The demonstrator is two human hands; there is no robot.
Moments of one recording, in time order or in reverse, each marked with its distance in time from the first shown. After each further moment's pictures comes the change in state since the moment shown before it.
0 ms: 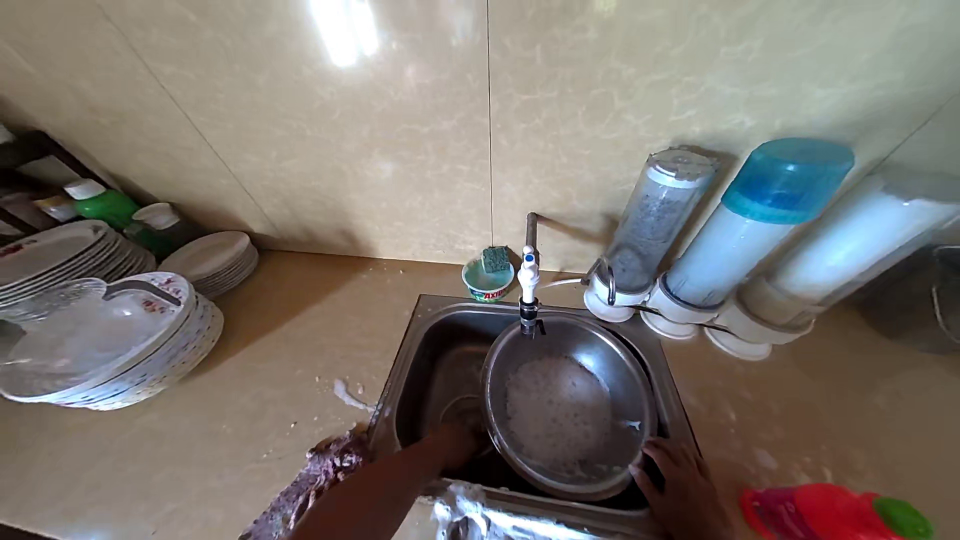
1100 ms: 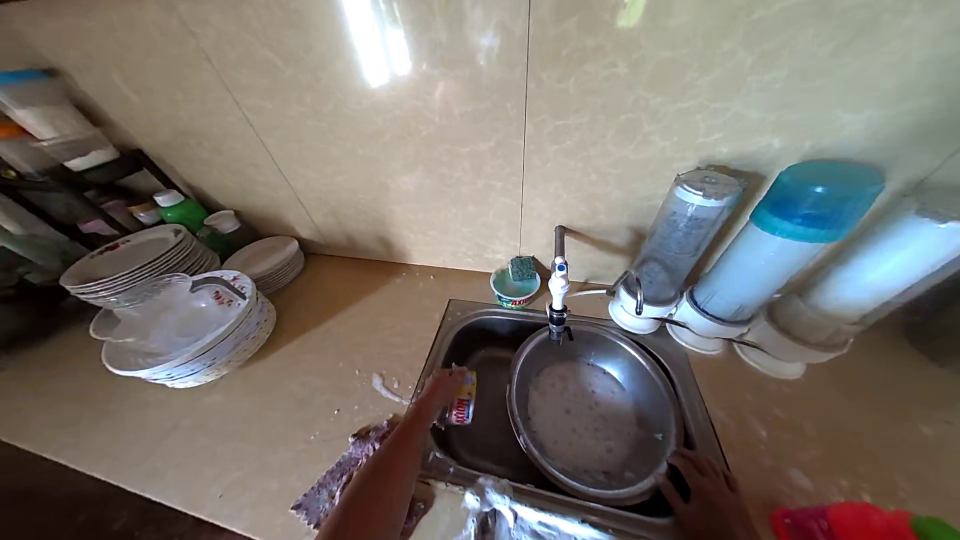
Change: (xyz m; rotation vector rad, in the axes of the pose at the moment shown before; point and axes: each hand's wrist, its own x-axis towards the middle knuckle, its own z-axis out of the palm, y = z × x) left_hand -0.063 -0.047 -0.053 -1.213 0.623 -0.545; right_hand -0.002 -0.003 -0.004 0.002 -0.048 0.012
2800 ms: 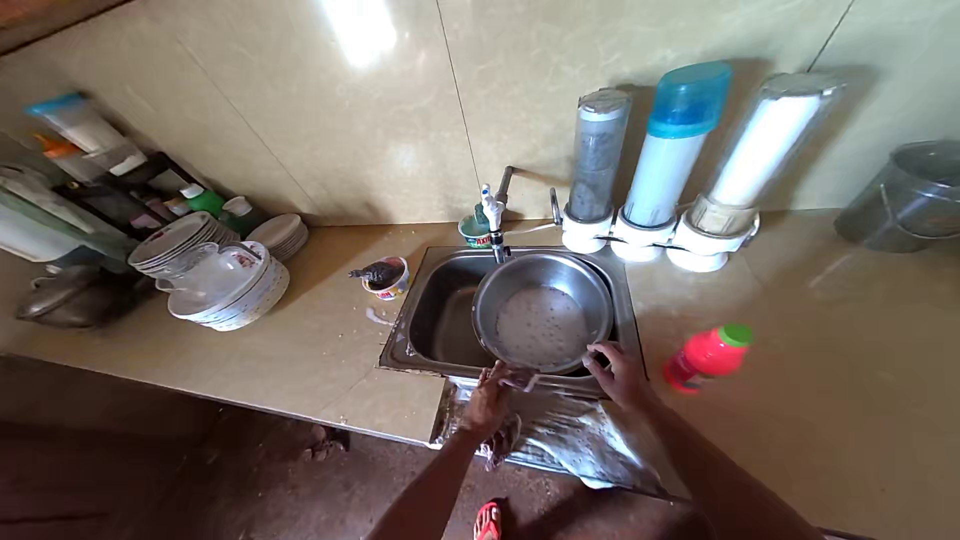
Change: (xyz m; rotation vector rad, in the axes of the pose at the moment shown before) left_hand -0.191 -0.031 0.188 0.123 0.052 0.562; right_hand -0.023 0.006 -0.021 0.464 -0.015 -0.137
